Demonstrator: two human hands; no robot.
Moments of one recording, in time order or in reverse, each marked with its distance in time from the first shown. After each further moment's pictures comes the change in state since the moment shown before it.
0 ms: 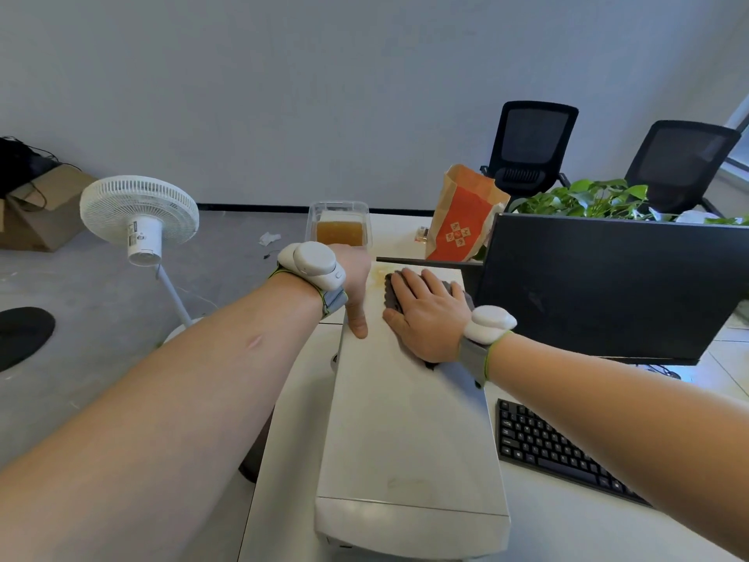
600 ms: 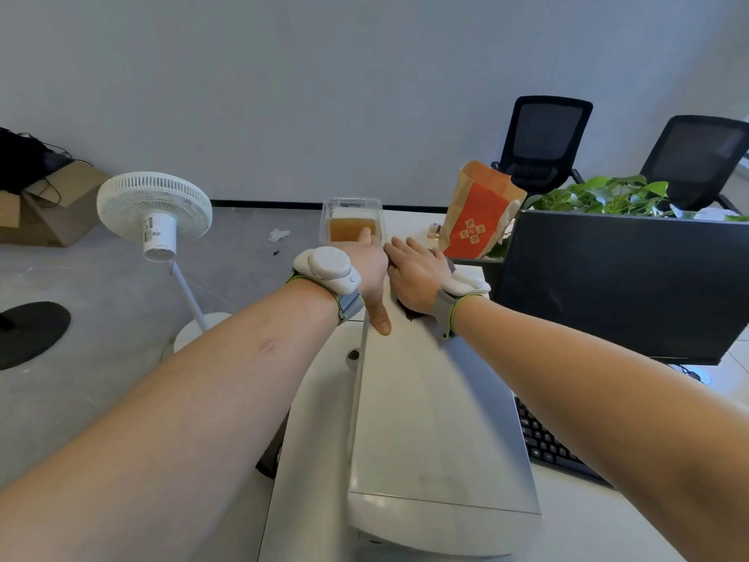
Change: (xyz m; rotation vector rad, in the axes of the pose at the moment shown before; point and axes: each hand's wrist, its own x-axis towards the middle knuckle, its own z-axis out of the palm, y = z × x) left_hand -0.004 -0.014 0.006 0.049 0.122 -0.017; right_hand 0.084 -0.022 -0.005 0.162 0.058 -0.049
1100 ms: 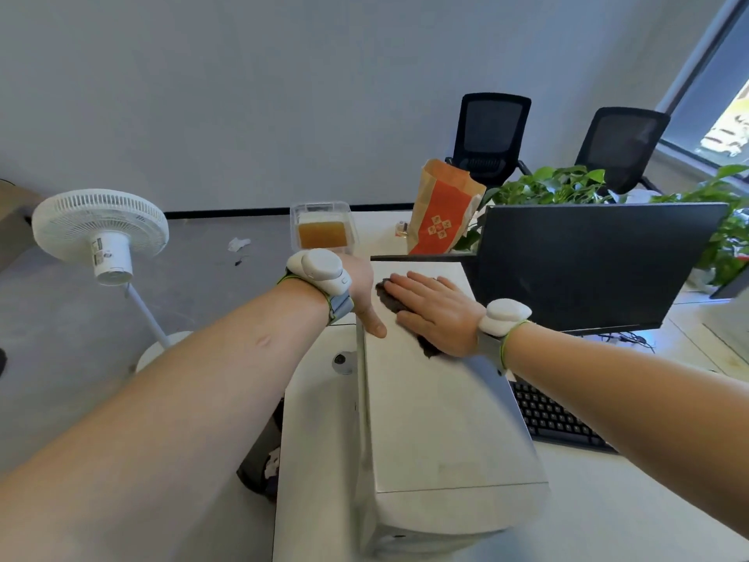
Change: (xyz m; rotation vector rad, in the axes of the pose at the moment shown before) left_hand -0.001 -0.004 -0.004 0.001 -0.129 0.149; right_hand -0.094 0.016 -0.021 -0.095 -0.179 -0.105
